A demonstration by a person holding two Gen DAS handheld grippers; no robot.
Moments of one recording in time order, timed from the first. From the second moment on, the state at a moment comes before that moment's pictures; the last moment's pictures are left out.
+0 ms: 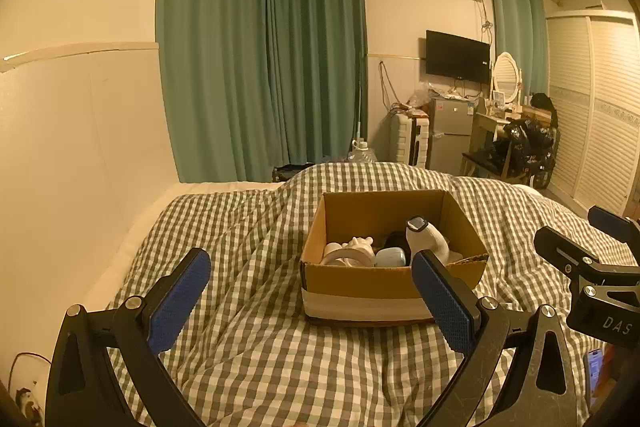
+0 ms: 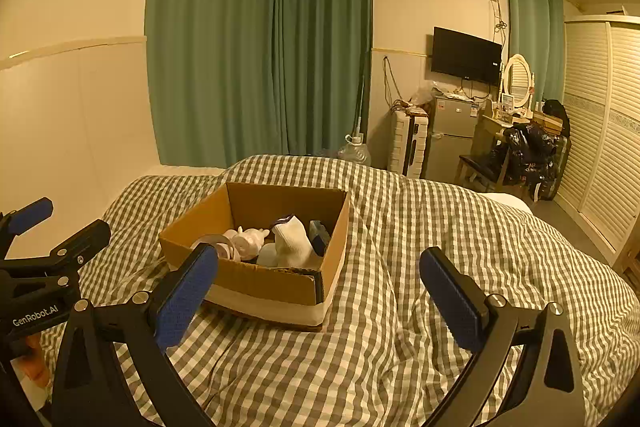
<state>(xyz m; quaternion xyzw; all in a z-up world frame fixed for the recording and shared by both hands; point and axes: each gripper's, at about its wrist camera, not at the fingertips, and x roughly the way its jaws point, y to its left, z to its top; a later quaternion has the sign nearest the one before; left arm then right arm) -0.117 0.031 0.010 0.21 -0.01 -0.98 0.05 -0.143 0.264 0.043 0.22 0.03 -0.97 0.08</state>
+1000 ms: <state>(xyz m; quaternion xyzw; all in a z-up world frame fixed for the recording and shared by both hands) -0.114 0.032 0.011 0.21 -0.01 -0.98 0.05 -0.140 0.263 0.040 0.22 0.03 -0.97 0.08</state>
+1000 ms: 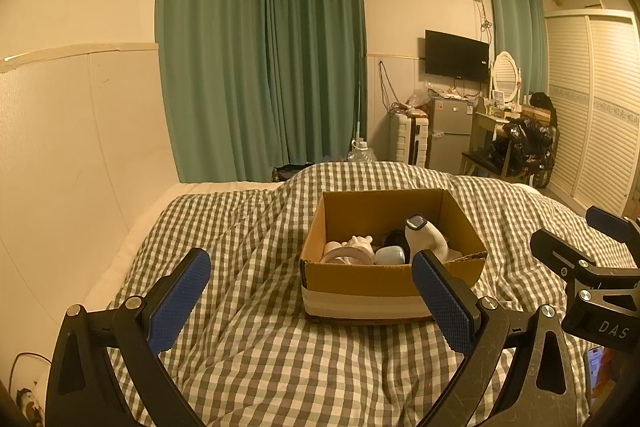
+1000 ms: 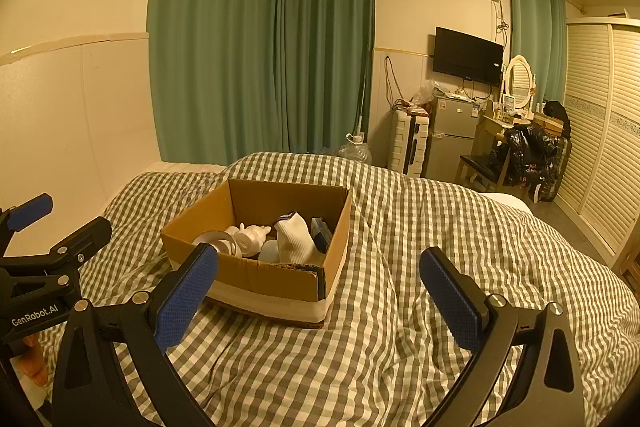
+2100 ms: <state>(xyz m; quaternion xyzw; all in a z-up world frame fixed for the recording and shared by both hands) -0.114 0.030 0.012 0.22 -0.02 -0.97 0.06 -0.138 0.263 0.038 0.22 0.03 -0.97 0.08</state>
